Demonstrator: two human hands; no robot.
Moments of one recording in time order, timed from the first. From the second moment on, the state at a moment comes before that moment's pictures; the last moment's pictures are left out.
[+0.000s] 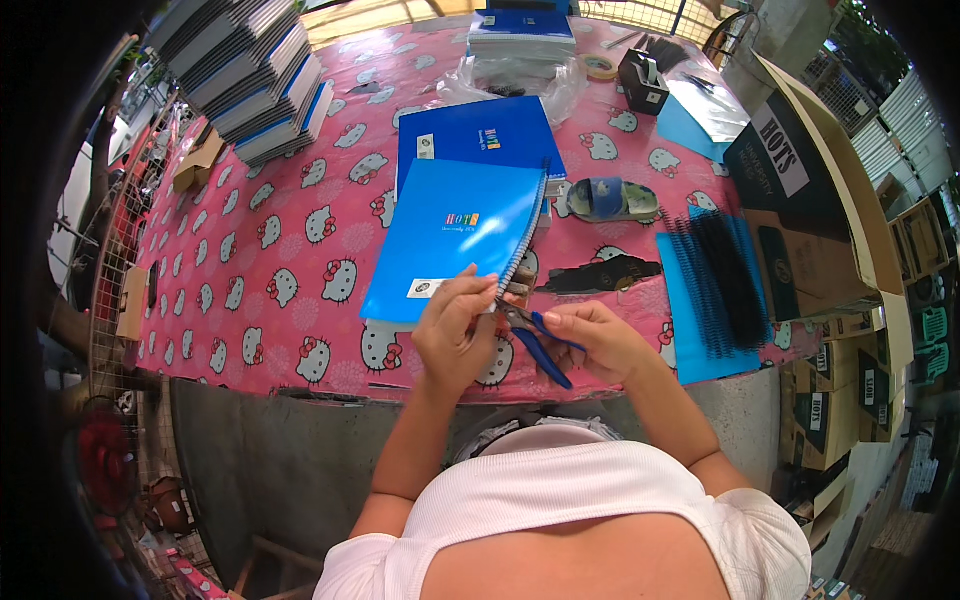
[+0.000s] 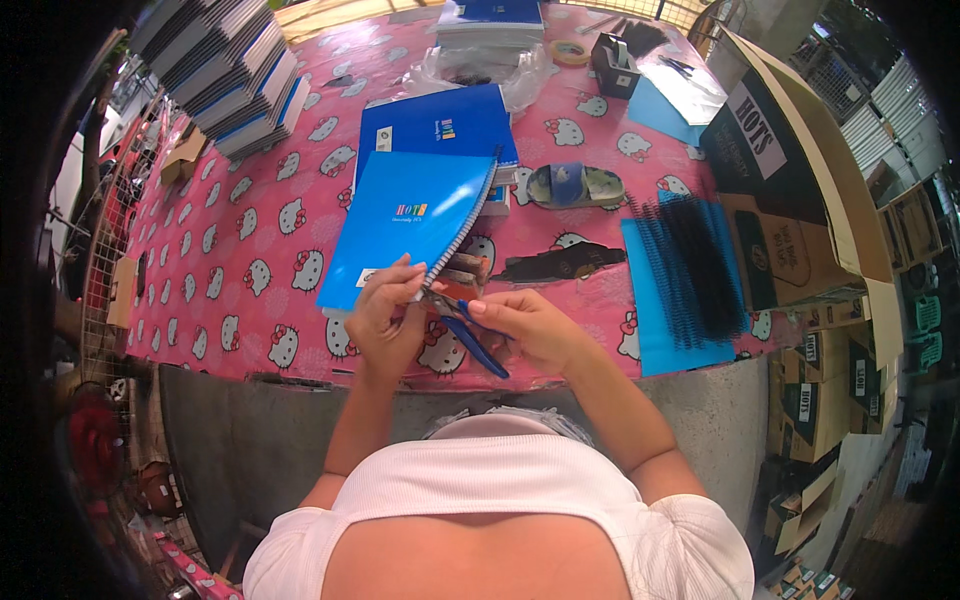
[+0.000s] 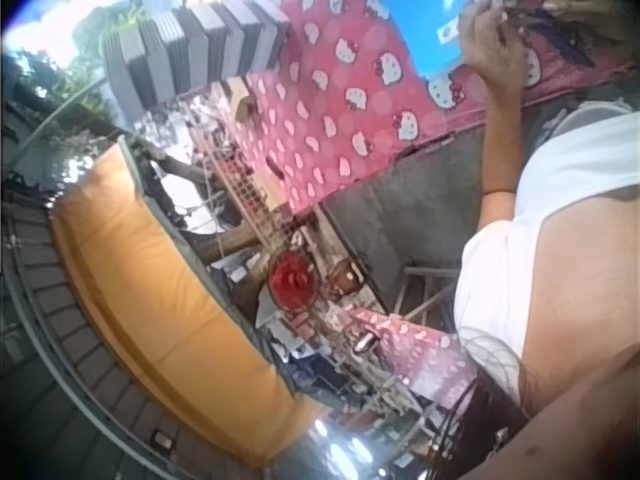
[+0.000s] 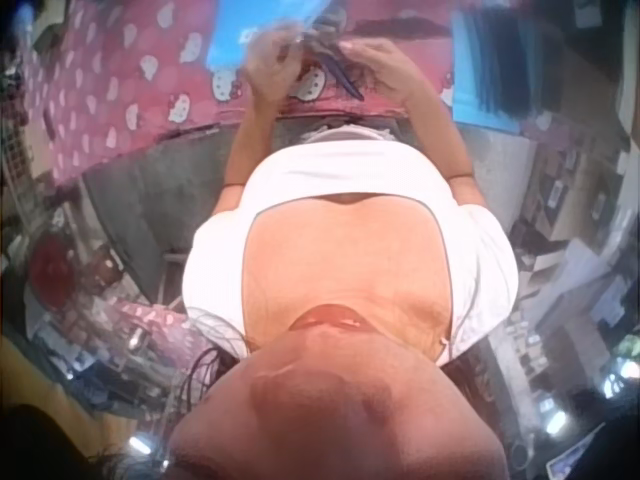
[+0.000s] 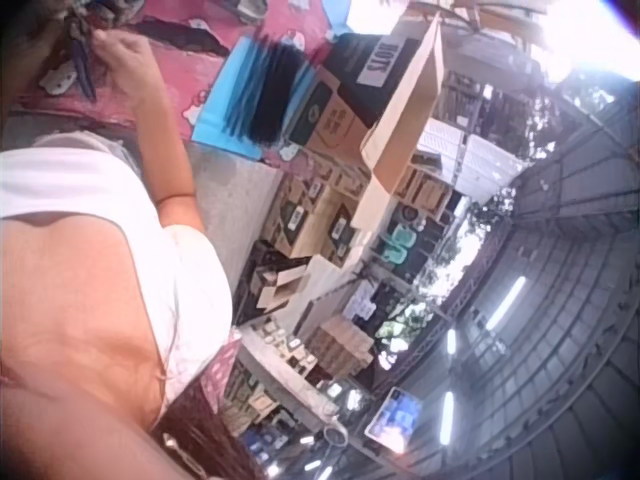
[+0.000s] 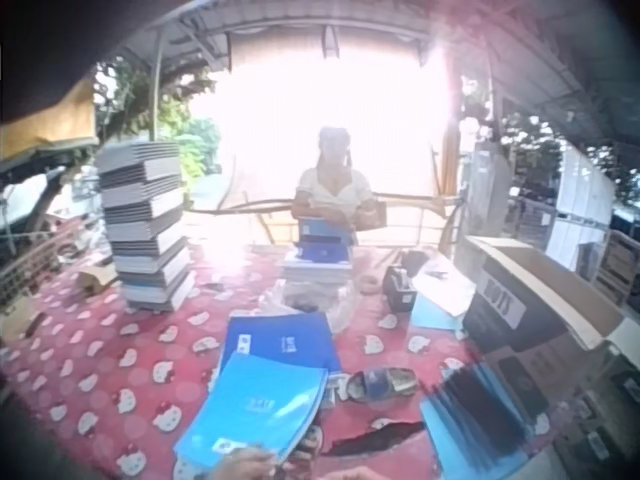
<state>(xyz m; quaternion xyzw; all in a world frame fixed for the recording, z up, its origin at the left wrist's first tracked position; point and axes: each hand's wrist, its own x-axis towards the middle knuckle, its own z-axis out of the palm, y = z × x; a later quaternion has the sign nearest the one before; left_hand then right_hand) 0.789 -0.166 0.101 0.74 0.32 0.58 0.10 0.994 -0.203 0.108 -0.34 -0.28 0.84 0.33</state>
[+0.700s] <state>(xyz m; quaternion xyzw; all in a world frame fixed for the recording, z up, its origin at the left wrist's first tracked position) 0.589 -0.167 0.019 0.39 0.80 0.45 -0.05 0.839 -0.001 0.093 -0.36 -0.90 -0.06 0.25</state>
